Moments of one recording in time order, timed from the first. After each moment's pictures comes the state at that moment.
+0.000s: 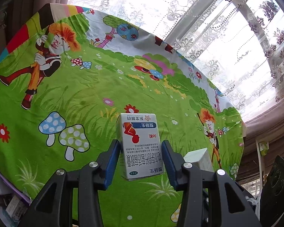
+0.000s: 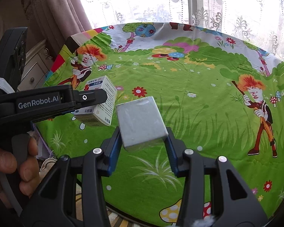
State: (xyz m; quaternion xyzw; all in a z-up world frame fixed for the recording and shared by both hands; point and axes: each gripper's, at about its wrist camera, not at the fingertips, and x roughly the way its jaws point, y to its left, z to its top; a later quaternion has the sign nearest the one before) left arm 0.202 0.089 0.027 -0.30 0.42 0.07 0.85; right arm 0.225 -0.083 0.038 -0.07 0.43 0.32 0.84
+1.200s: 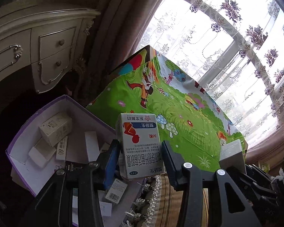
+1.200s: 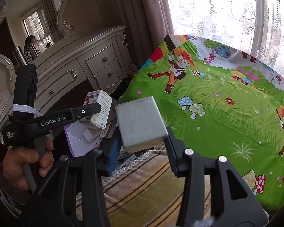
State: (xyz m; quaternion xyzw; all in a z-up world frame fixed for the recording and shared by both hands) left arm -0.088 0.207 0.076 -0.33 0.32 0.19 0.87; right arm 0.015 0.023 0.126 -0.12 0.38 0.49 0.77
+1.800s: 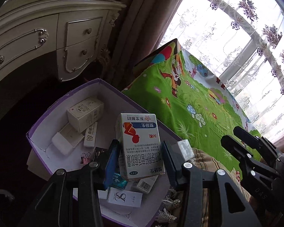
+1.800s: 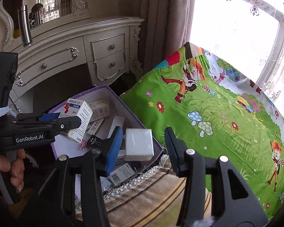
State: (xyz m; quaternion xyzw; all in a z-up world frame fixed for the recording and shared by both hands) left arm -0.130 0.226 0.035 -0.33 0.35 0.25 0.84; right arm -0.012 0.094 0.080 -0.25 0.30 0.46 0.80
